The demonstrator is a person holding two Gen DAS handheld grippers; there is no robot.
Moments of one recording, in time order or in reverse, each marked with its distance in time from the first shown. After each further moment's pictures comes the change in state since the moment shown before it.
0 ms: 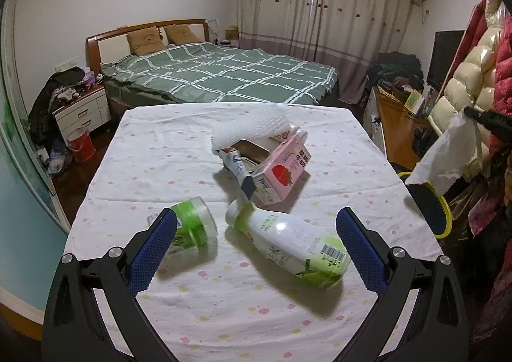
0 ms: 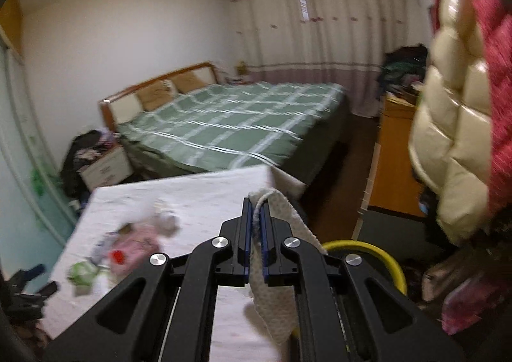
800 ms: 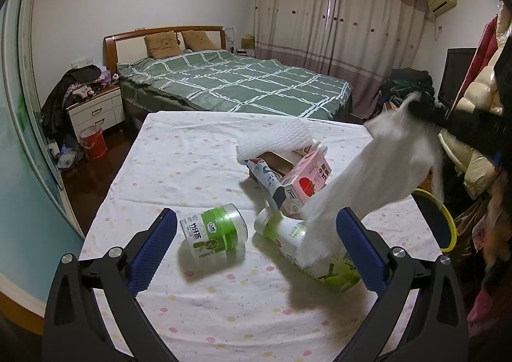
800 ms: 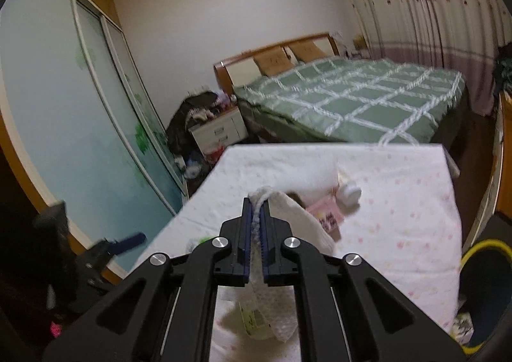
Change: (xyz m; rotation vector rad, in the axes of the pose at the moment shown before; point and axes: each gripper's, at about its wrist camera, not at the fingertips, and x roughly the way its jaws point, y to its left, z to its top) left arm -0.018 0.033 -0.001 -0.062 -0.048 0.047; right arm -0.005 0.204 -0.020 -0.177 0.067 0.578
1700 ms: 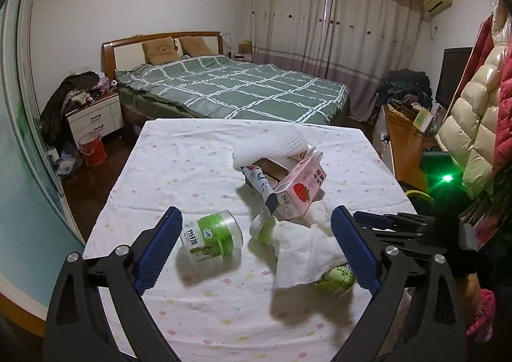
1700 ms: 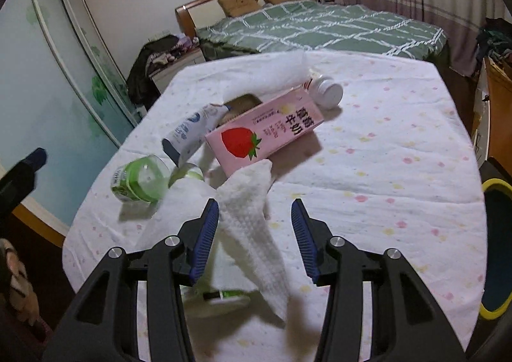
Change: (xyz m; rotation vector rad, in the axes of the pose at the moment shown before) left arm -0.013 -0.003 0.007 0.020 -0.021 -0.002; right arm 0.108 -0.041 -0.104 0.065 0.322 -0.158
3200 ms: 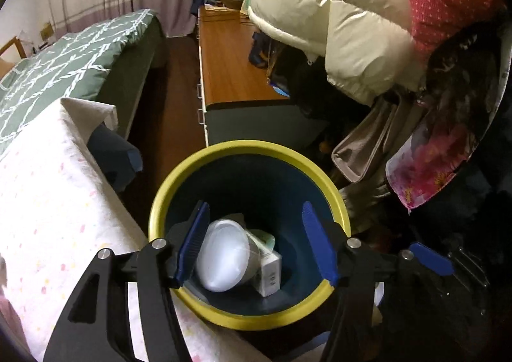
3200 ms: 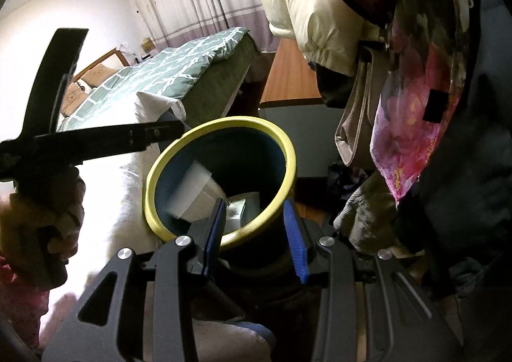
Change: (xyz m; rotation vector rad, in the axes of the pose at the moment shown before) left arm 0.216 -0.447 -0.009 0.534 0.380 -0.598; right arm -0.204 -0.264 -0.171 0.574 -0.263 -0.529
